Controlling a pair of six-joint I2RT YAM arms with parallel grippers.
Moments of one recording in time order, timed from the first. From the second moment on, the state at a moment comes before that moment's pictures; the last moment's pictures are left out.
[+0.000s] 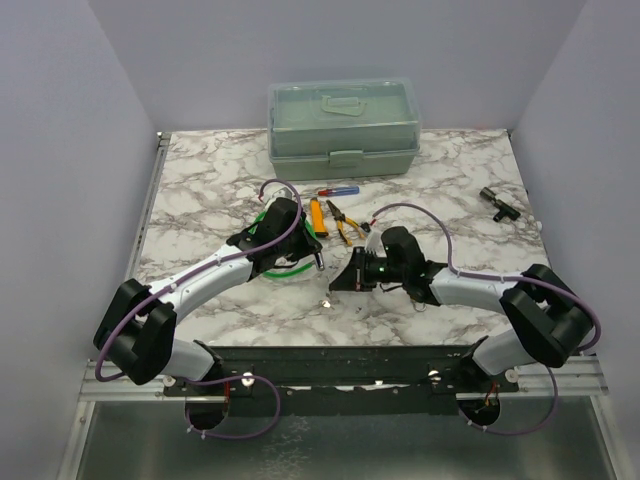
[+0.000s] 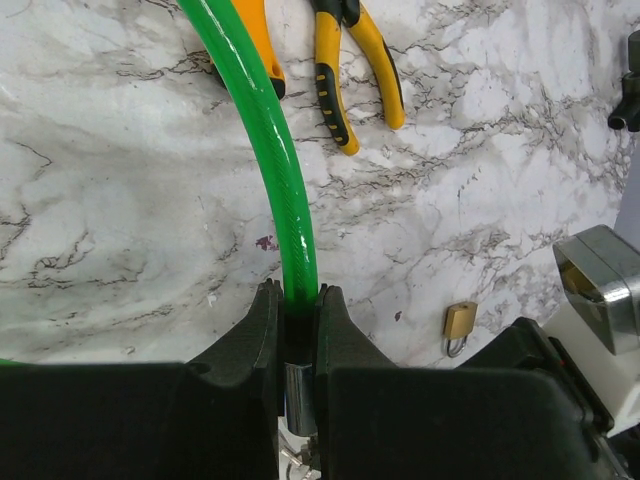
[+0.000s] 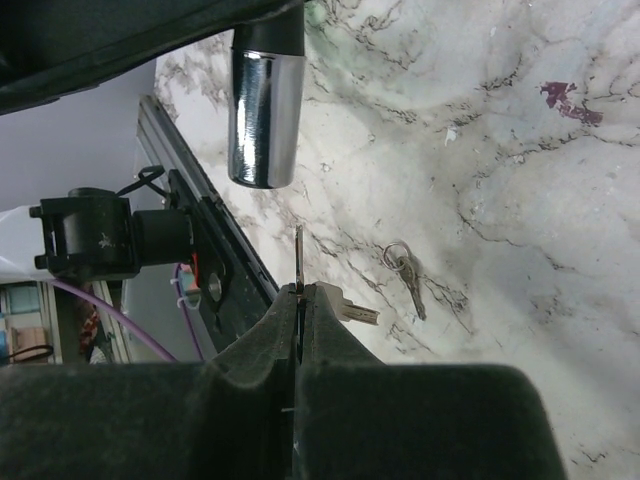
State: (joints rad) left arm -0.65 1.38 0.87 -0.21 -0.03 -0.95; right arm 0.72 1.46 0.57 0.37 -0.51 0.79
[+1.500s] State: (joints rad) left arm -0.65 1.37 0.84 -0.16 0.00 -0.97; right arm 0.72 1.48 0.60 0.40 -0.51 0.79
